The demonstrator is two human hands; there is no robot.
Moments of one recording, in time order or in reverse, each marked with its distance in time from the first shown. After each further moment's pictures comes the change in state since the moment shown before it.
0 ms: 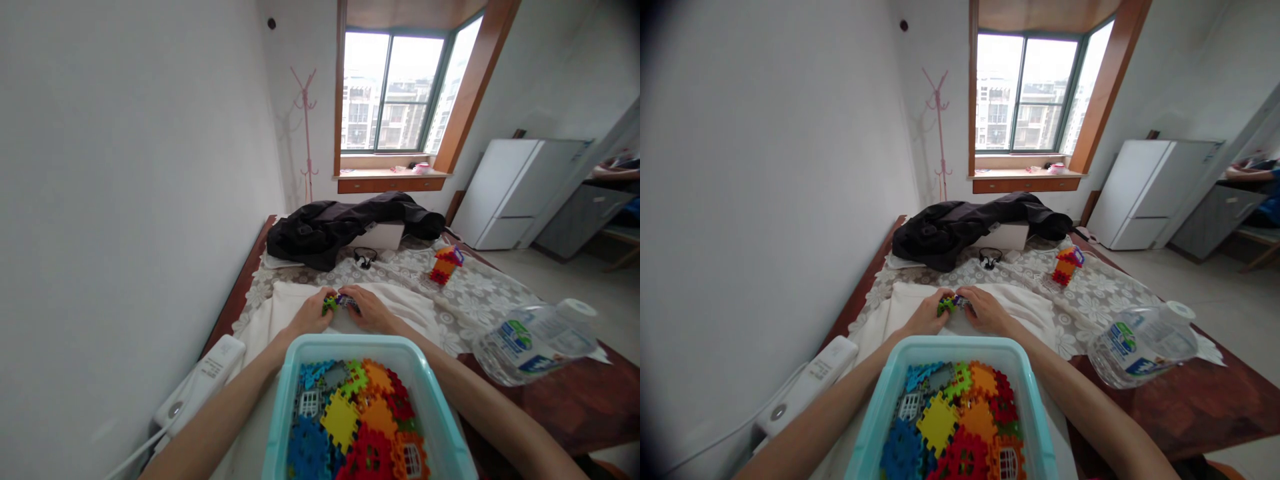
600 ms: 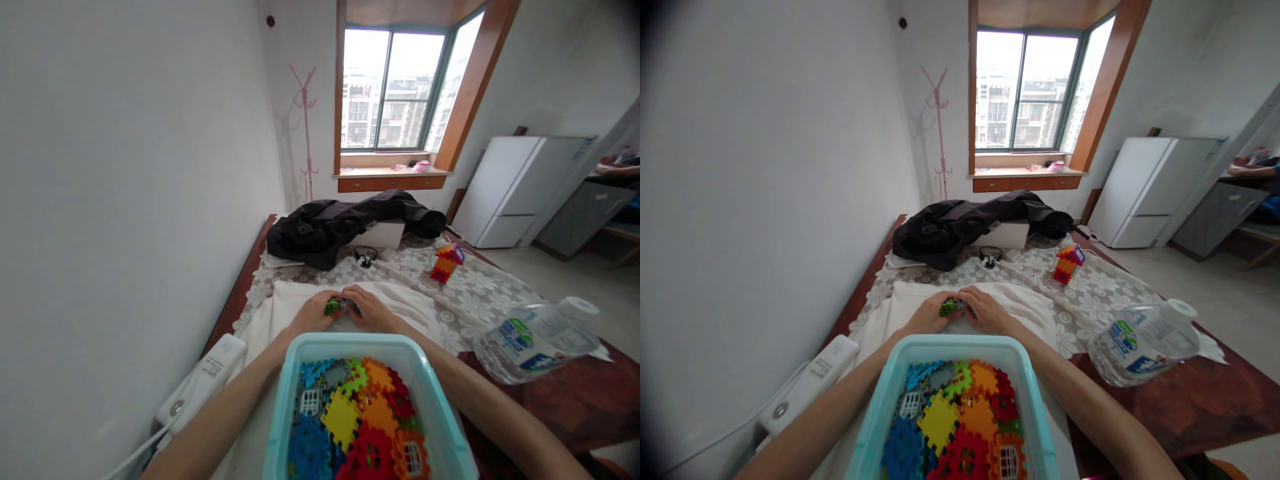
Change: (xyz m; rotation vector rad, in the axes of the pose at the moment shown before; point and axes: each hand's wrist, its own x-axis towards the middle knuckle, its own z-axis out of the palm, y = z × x) left_hand 0.002 0.004 0.003 0.029 -0.046 0.033; right_hand -0.001 -0.007 0.000 0.044 0.057 -0.078
